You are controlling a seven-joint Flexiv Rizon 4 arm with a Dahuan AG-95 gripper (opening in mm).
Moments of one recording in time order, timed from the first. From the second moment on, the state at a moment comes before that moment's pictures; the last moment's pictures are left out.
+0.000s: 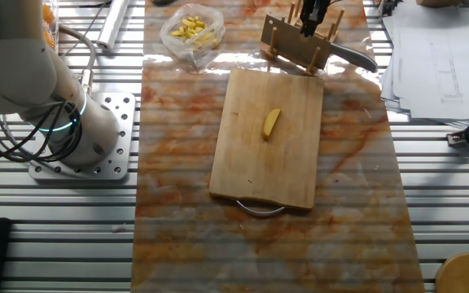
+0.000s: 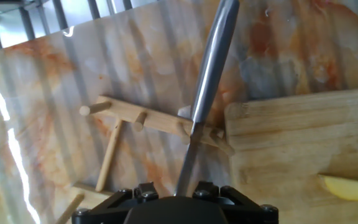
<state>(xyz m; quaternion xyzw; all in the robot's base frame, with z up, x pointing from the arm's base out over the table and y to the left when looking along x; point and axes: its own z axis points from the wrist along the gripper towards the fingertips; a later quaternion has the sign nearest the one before) 0.526 0.230 0.083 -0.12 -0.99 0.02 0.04</state>
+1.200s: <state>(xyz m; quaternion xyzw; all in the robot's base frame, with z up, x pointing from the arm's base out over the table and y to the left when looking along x) 0.524 0.221 0.053 -0.13 -0.99 0.03 0.02</state>
